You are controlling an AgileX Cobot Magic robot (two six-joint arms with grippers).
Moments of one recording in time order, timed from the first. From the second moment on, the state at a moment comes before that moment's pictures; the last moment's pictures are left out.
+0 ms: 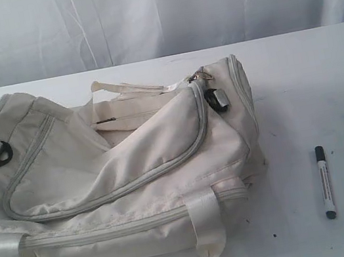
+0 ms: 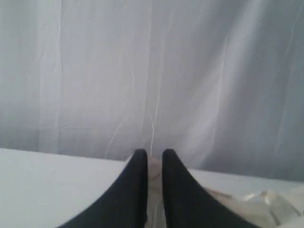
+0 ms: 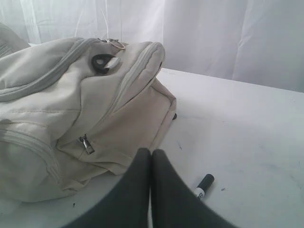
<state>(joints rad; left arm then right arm) -0.01 0.00 0.02 -0.16 -0.18 -0.05 0.36 0.04 -0.01 -0.06 0.19 0.03</state>
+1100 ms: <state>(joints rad) -0.40 1.65 -1.20 -1.12 0.97 1.21 0.36 0.04 -0.01 -0.06 0.19 0.03</state>
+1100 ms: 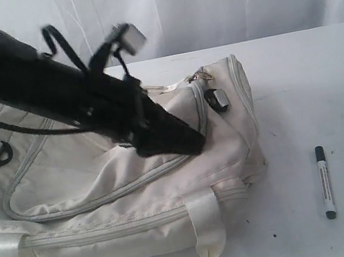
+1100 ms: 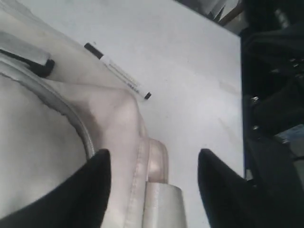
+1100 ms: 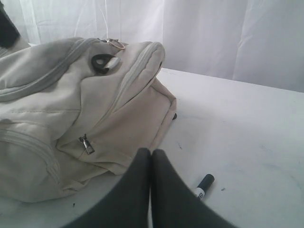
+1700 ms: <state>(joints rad) -0.64 1.72 -1.19 -1.00 0.44 1.05 0.36 0.04 -0.01 0.00 -0.06 0.38</state>
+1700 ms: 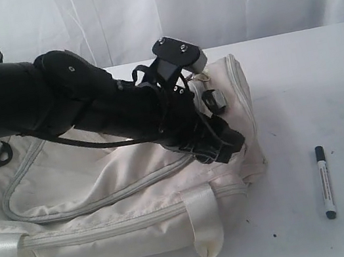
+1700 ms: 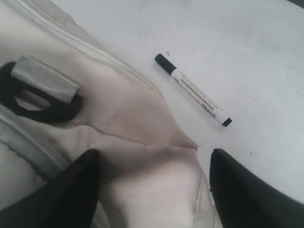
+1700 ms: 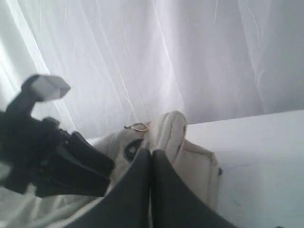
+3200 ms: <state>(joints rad) -0.50 1.74 -1.27 -0.47 0.75 0.84 -0.06 1.65 -1.39 0.73 0.94 -0.64</state>
